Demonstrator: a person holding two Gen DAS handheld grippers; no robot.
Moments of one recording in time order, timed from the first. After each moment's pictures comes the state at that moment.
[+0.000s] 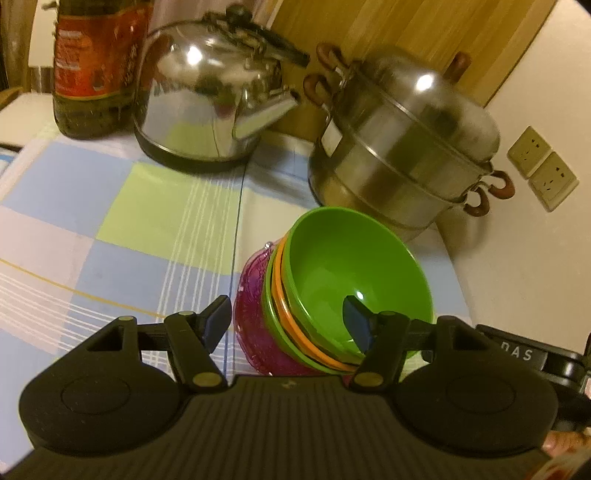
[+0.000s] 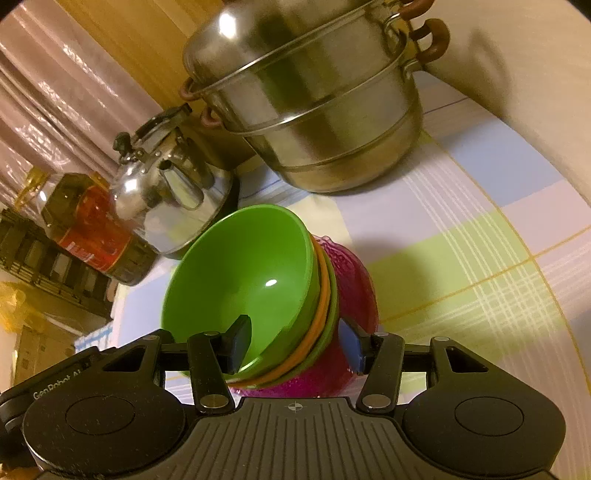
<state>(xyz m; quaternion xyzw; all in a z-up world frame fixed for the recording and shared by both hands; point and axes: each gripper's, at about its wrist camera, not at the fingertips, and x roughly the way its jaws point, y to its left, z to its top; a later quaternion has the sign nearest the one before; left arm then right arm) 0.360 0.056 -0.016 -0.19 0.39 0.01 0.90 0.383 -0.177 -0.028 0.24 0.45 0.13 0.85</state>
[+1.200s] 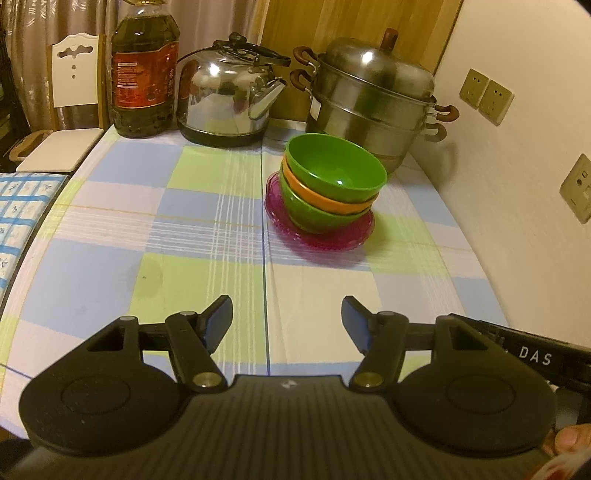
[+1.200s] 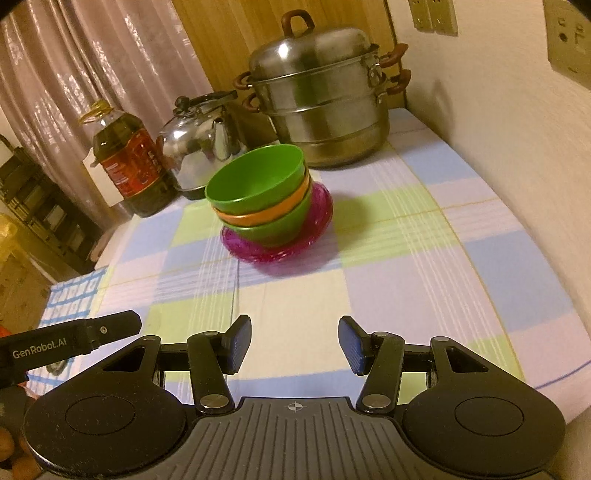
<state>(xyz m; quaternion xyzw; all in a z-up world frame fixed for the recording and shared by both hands) 0.151 0.010 0.011 -0.10 0.38 0.02 0.92 0.155 -0.188 0.001 0.13 0.40 0.13 0.90</state>
